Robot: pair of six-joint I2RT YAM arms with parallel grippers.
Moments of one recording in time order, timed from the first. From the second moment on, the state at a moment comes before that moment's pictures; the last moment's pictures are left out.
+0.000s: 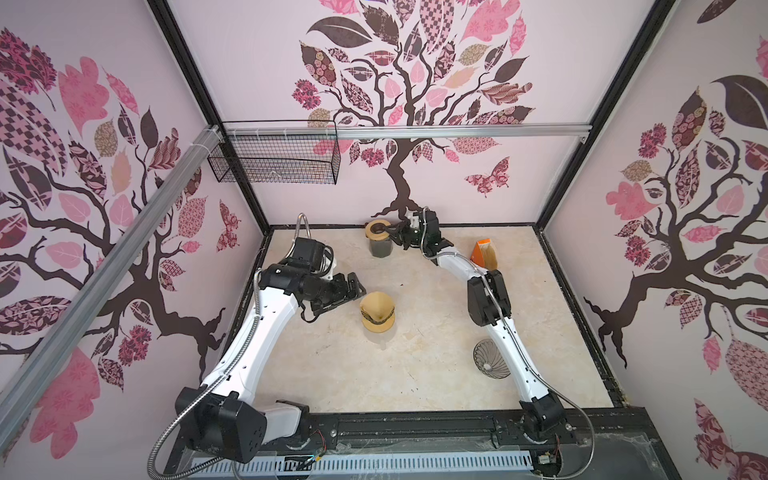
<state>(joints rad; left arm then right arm) -0.22 1.30 1.30 -1.09 0.37 -0.47 0.41 2.79 2.45 0.13 -0.60 1.37</state>
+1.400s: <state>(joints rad) -0.22 1.30 1.30 -1.08 0.39 -0.47 0.37 2.59 2.15 0.16 -0.53 1.27</state>
